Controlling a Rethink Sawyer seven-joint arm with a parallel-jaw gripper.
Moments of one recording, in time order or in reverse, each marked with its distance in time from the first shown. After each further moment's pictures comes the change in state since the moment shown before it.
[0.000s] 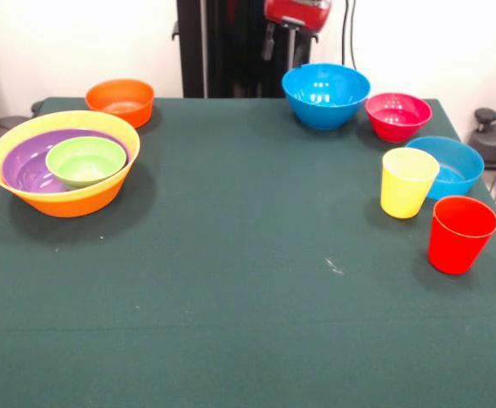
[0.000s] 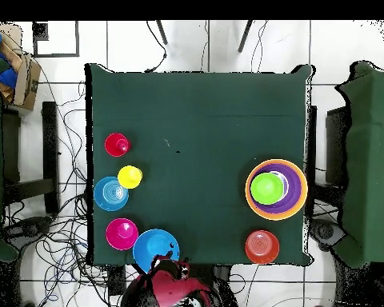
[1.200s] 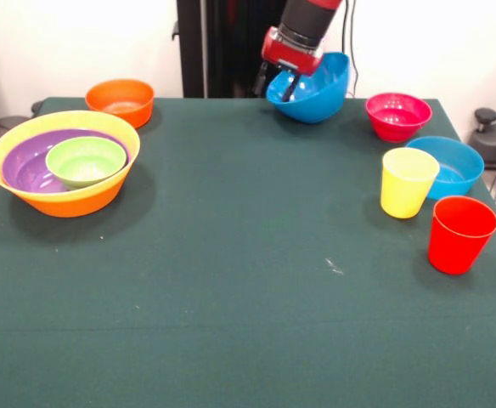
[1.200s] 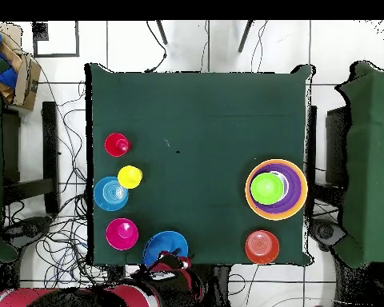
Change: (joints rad) arm 0.155 0.342 -0.081 -0.110 0.179 -0.142 0.000
